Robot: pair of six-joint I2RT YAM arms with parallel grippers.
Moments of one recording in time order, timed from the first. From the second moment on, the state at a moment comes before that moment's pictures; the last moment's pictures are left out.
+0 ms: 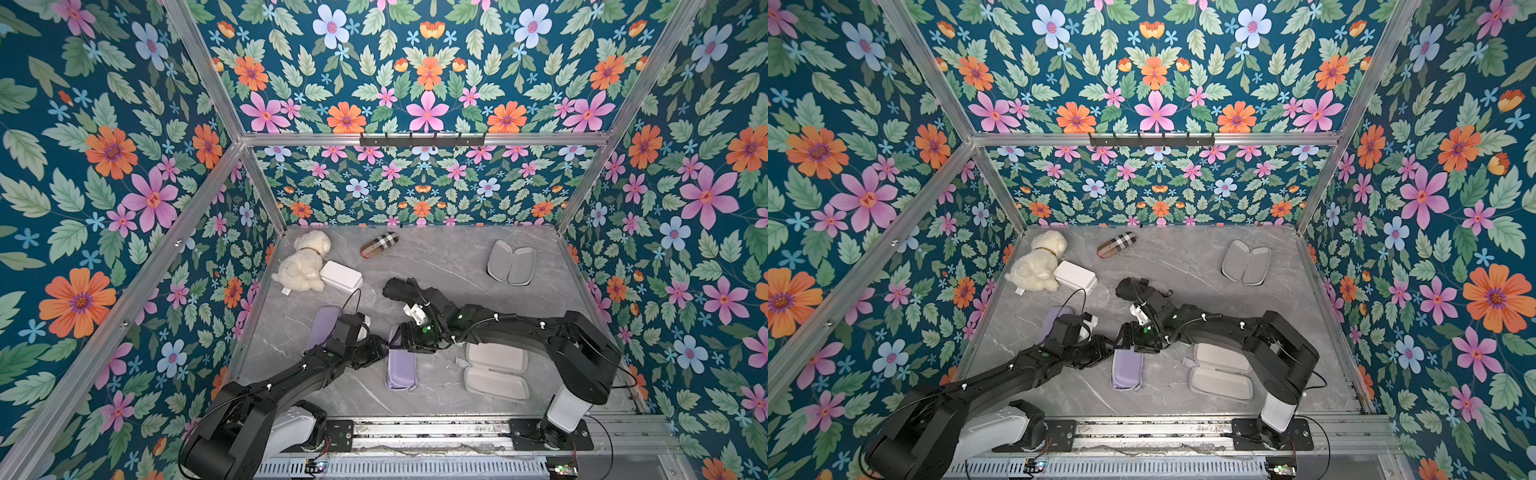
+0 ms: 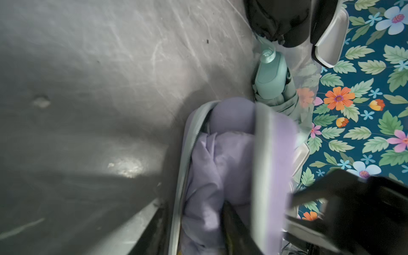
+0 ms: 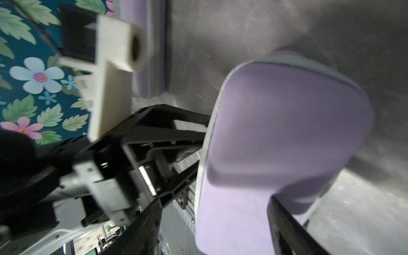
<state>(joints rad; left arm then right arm) -0.50 1.15 0.31 0.00 0.42 -0.86 0.88 1.75 1.05 -0.21 -0.52 0.92</state>
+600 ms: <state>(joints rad) -0.36 0.98 0.45 -0.35 0.41 -0.78 0.86 1.78 1.00 -0.07 -0.57 0.99</state>
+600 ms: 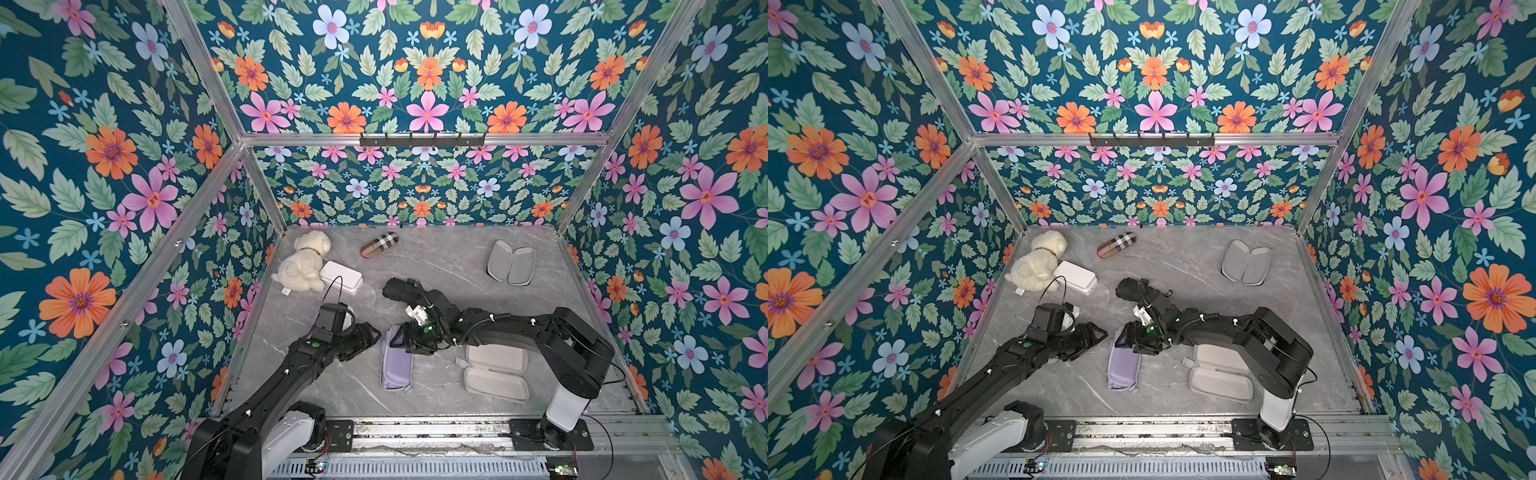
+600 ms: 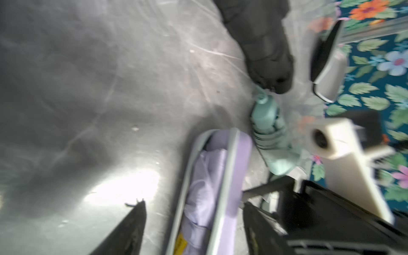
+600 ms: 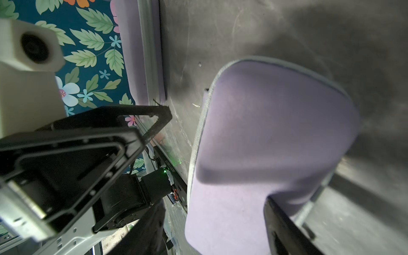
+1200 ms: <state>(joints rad) -0.55 0.99 0.30 -0.22 0.45 -0.88 0.78 1.62 0.92 -0.06 -0.60 1.06</state>
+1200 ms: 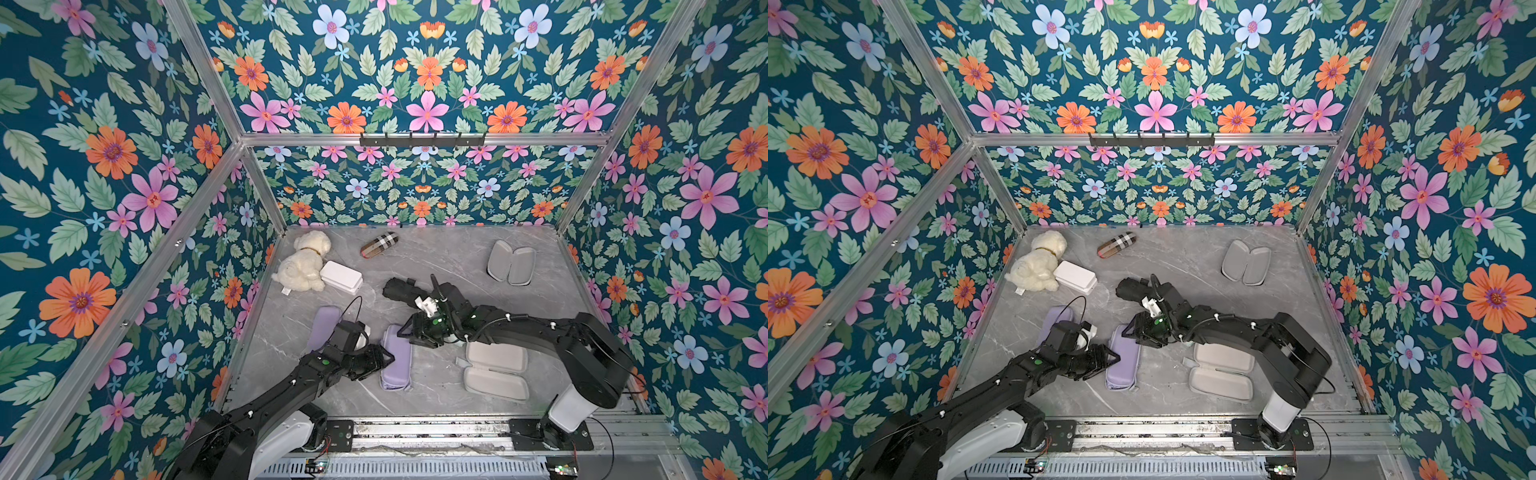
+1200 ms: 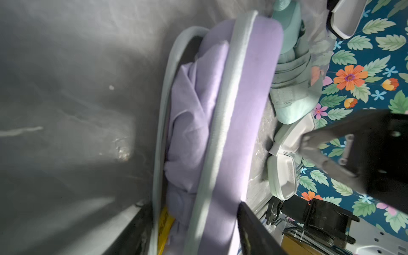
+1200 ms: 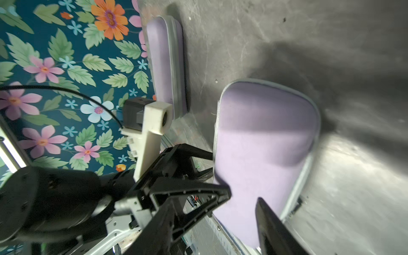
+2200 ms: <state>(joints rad) -0.54 1.03 0.12 0.24 0.53 -1.05 0.83 1.86 0.86 0.21 -0.70 0.93</state>
